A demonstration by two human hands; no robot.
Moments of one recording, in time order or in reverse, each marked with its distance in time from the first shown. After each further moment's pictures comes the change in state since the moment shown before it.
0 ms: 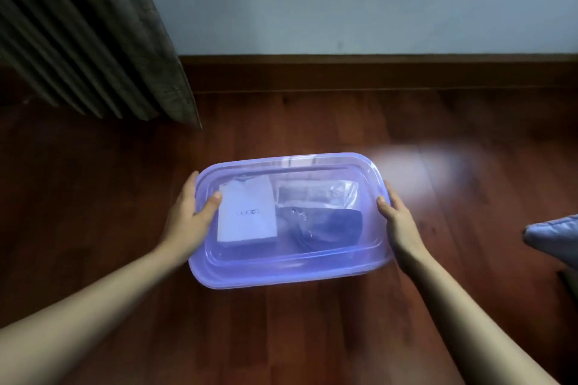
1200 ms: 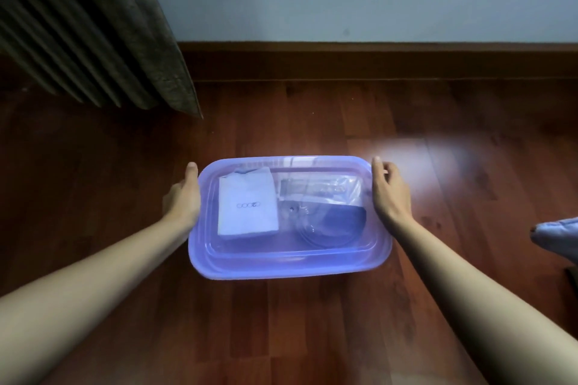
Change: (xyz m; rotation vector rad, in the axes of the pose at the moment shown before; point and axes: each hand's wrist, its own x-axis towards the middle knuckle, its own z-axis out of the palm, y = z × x) left_hand 0.022 0.020 0.006 -0.016 0.172 -0.478; right_hand 0.042 -0.014 0.020 -0.465 0.213 -0.017
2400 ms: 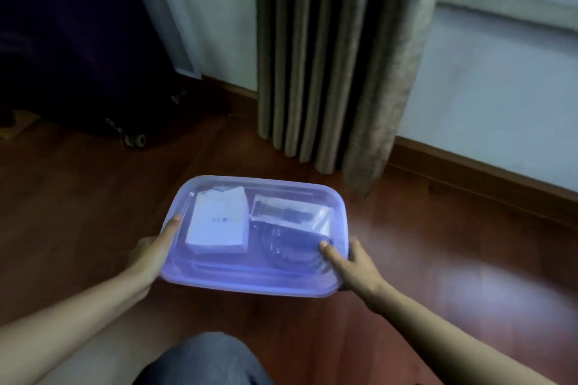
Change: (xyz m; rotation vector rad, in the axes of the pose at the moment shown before) left_hand 0.029 -0.119 -0.285 -0.245 0.298 -0.327; right_hand -0.120 -0.171 0.189 -0.043 -0.787 -0.109
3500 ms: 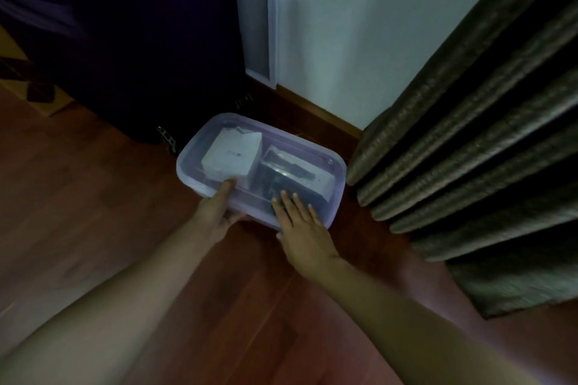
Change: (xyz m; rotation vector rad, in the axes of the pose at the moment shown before) left_hand 0.197 0.083 0.022 -0.946 -0.270 -0.116; right_hand 0.171 -0.162 0.196 -1.141 -0.276 -0.725
